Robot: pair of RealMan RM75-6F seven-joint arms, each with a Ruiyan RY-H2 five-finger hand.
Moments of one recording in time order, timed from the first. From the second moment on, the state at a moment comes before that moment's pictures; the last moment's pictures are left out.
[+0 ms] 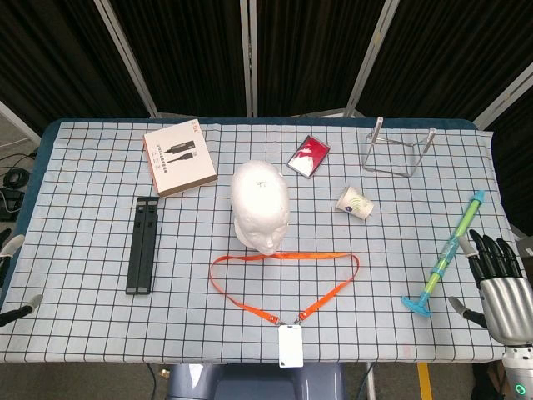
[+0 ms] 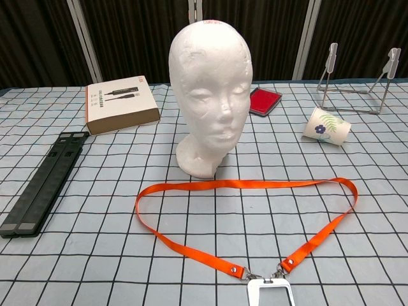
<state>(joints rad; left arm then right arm) -0.01 -1.04 -0.04 -1.73 1.54 1.60 0.08 0.05 -1.04 0.06 -1.70 -1.62 1.58 -0.10</state>
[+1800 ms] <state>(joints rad) -0.08 -1.12 -0.09 -1.65 1.38 1.47 0.16 0.61 -1.52 0.11 -1.33 -1.24 0.87 -0.40</state>
